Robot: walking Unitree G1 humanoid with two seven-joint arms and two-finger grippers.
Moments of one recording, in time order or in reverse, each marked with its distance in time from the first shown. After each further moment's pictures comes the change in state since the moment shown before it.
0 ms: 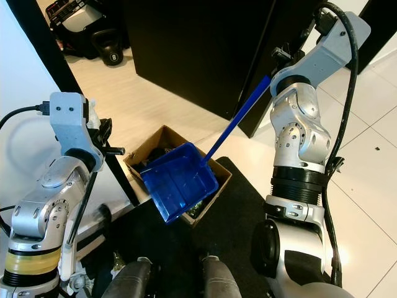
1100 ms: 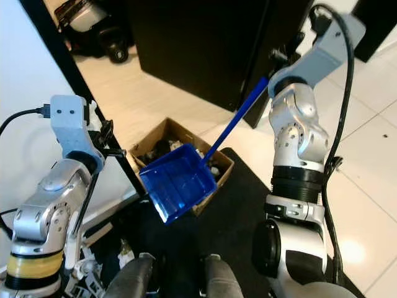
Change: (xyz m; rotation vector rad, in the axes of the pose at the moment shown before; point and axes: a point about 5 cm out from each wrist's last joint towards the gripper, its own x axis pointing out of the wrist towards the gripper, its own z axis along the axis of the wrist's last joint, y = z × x) left arm 0.000 -0.006 0.003 0.008 -0.020 -0.023; right arm 0.002 -0.006 -0.001 0.001 0.005 -0.012
